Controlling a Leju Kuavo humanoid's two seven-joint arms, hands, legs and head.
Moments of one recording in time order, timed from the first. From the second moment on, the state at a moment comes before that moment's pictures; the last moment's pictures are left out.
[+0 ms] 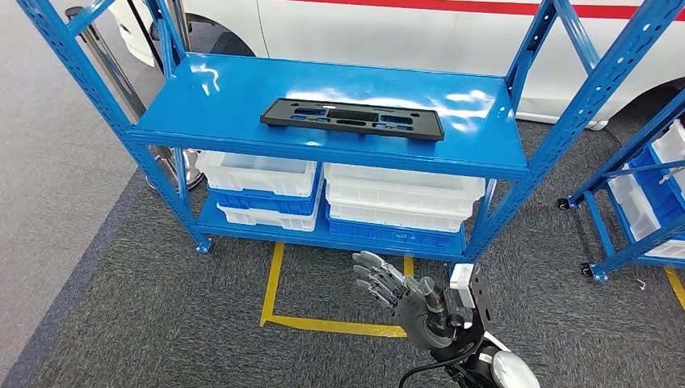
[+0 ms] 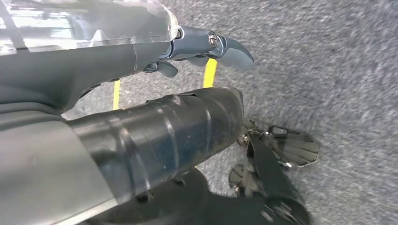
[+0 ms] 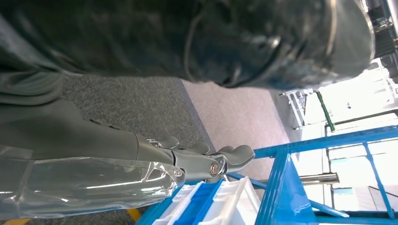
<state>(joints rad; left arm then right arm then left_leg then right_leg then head) -0.16 -0.21 1.45 -0.14 -1.24 0.15 -0.18 -0.10 -0.23 0.54 -1.69 -0.55 0.40 -0.18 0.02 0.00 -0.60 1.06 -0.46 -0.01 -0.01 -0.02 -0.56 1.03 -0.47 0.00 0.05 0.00</state>
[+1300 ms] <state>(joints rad) -0.14 -0.21 1.44 -0.14 -1.25 0.12 -0.20 -0.11 -0.21 0.54 -1.68 -0.55 0.43 -0.18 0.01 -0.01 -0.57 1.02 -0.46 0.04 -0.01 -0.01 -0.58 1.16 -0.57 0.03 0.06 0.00</state>
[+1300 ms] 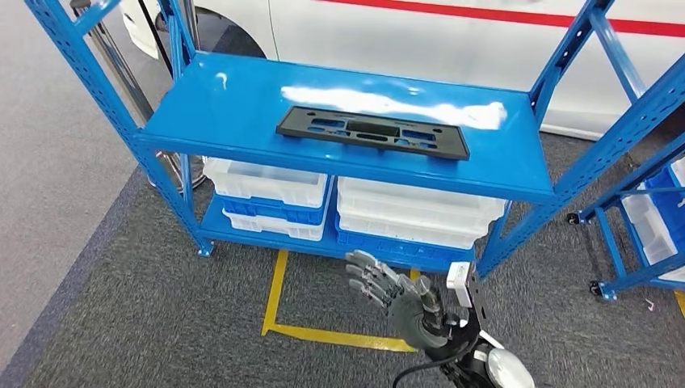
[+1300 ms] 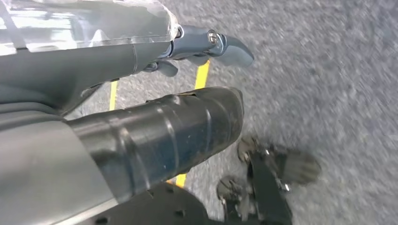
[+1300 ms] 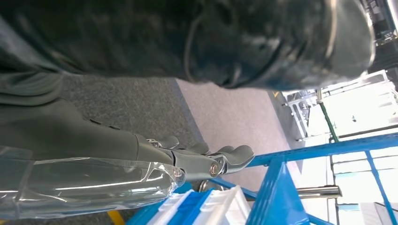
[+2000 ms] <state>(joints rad) -0.14 -0.21 1.44 -0.14 -1.25 0.12 -0.20 -0.11 -0.21 0.54 -1.67 -0.55 0.43 -0.17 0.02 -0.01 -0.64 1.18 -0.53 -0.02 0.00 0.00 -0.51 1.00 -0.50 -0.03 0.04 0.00</state>
